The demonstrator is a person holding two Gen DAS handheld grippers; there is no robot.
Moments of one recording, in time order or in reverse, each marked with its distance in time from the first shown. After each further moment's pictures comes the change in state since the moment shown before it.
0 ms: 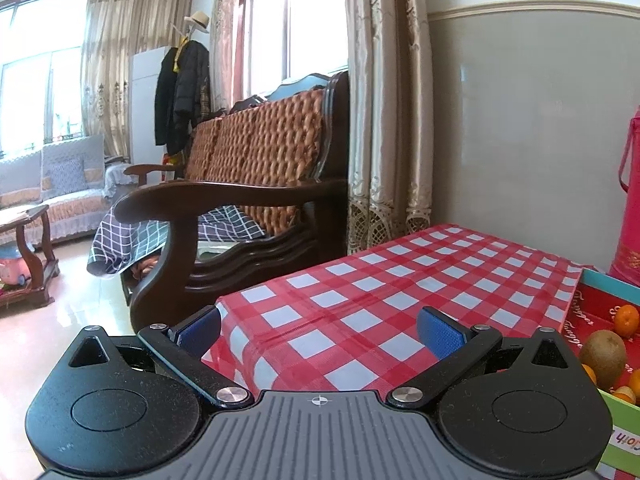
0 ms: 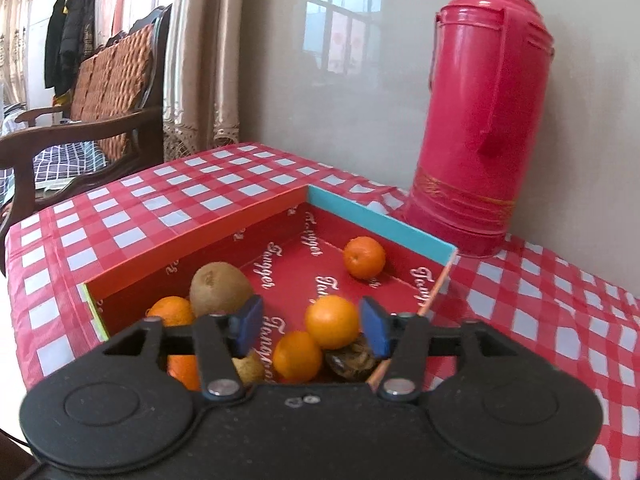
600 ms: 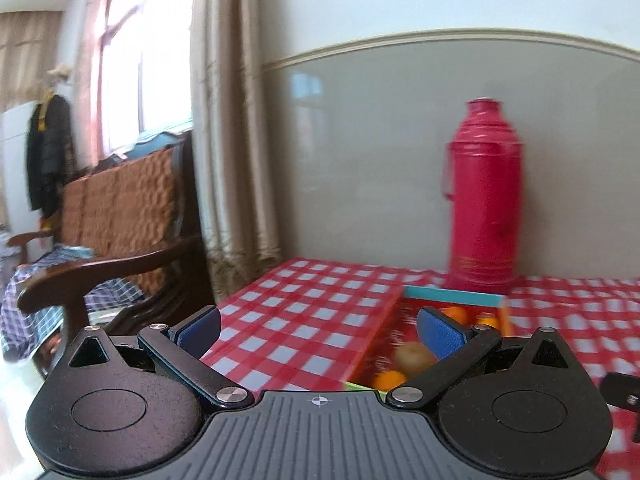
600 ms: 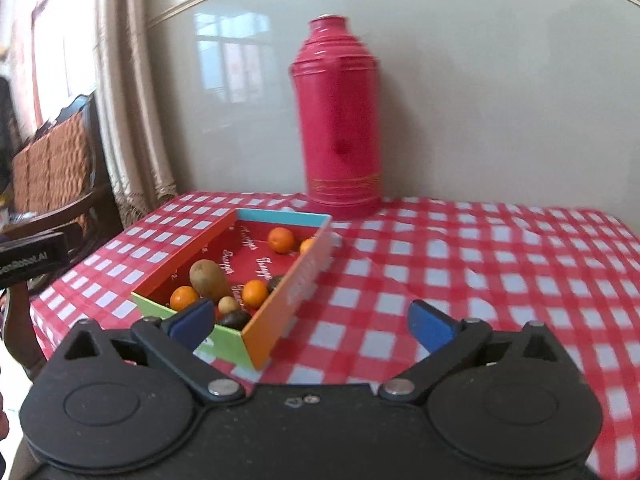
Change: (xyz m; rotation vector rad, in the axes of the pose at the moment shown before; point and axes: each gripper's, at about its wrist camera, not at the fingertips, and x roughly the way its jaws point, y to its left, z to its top) left arm -0.123 -0.037 0.060 0.204 -0.068 -0.419; right arm -0.185 -0.014 -0.042 0.334 -0.055 -0.195
